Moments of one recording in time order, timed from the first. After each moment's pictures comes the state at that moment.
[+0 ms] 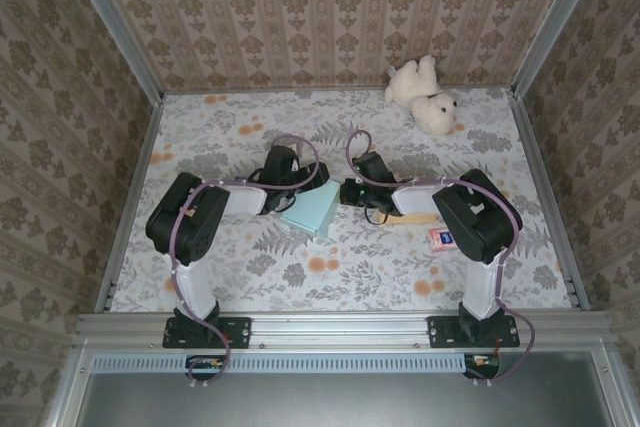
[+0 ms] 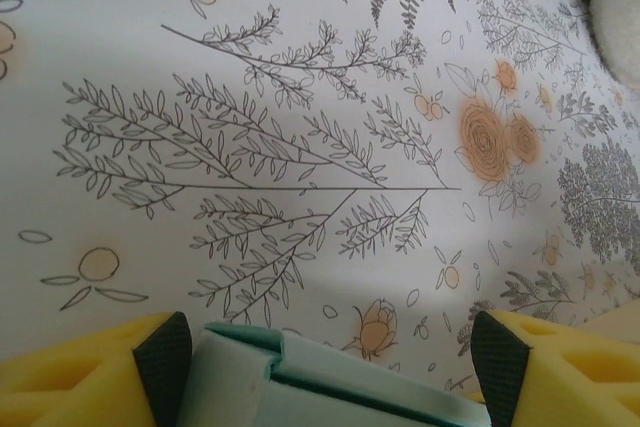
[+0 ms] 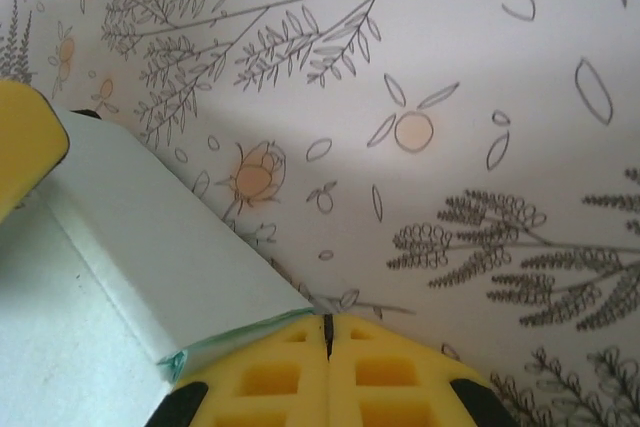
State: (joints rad) left arm -0.55 1.87 0.89 0.32 0.20 -0.71; right arm 0.54 1.90 0.96 0.14 -0.16 0.66
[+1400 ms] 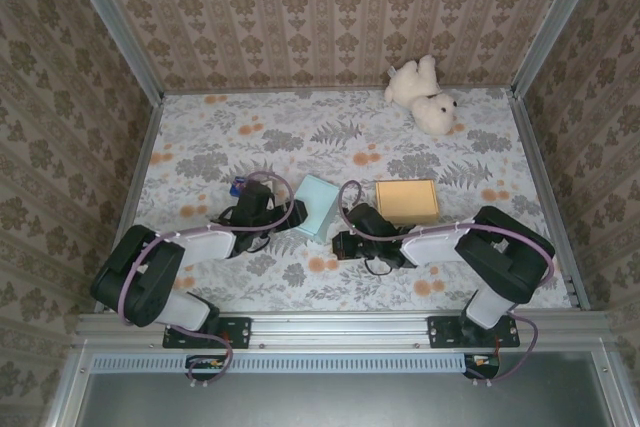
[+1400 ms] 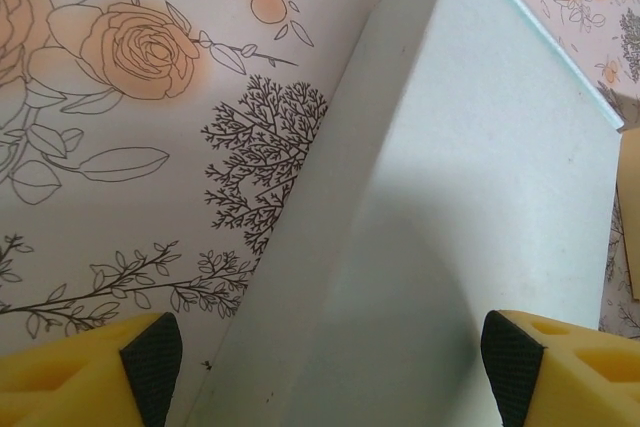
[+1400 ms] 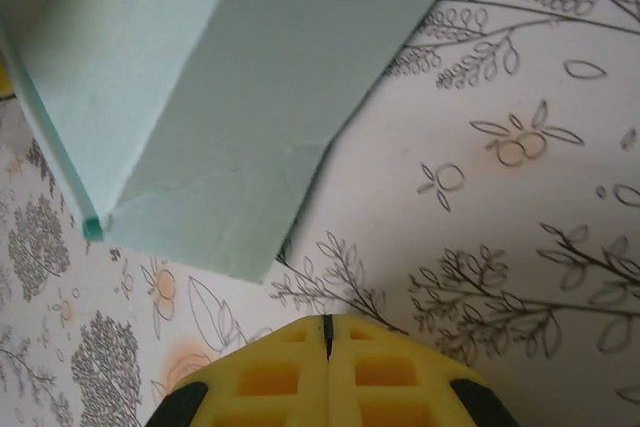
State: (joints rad) left arm -0.56 1.43 0.46 0.21 0.15 -0.71; right arm 0.83 1.65 0.61 0.23 -0.14 0.78
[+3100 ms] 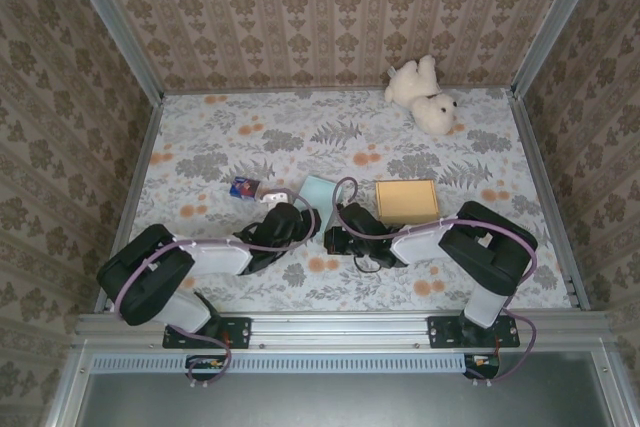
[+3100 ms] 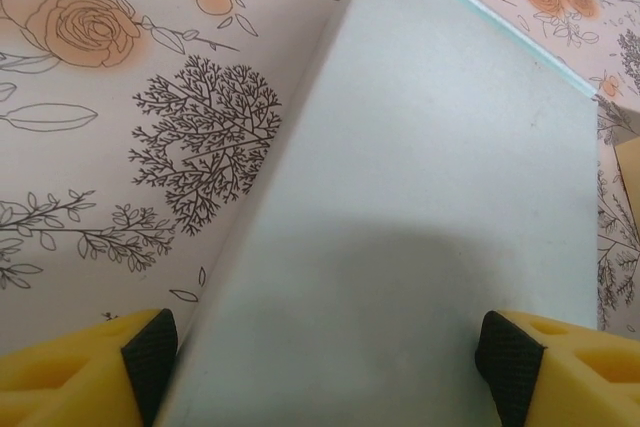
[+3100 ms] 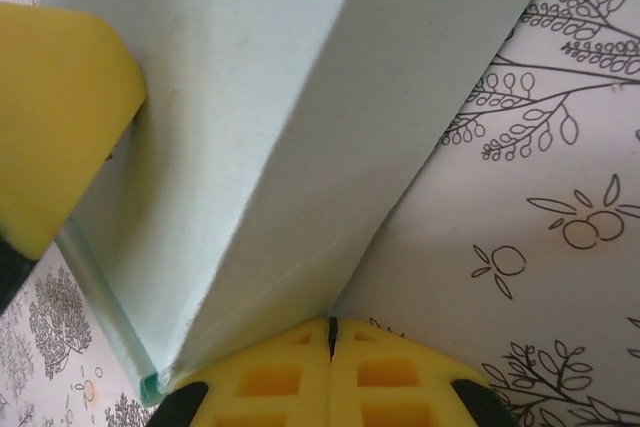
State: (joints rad) left arm -0.86 1.46 0.44 0.33 -0.26 -0.86; right arm 0.88 1.74 0.66 0.33 -0.07 0.89
